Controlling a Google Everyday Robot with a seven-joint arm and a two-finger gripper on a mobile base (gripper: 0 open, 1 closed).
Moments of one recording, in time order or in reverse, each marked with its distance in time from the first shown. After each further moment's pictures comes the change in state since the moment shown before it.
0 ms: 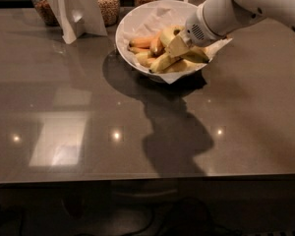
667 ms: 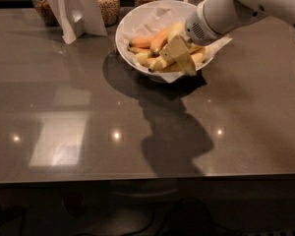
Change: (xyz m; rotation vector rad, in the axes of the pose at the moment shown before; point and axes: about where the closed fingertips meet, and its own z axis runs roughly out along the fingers) arm -0.001 0.003 -0.005 -0.007 -0.002 -0.012
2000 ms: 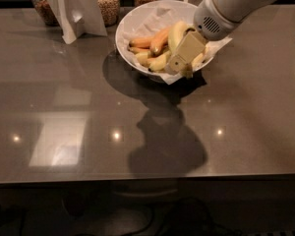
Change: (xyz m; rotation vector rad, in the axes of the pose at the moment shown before) arm 0.017 0.018 -0.043 -0.052 0.157 -0.157
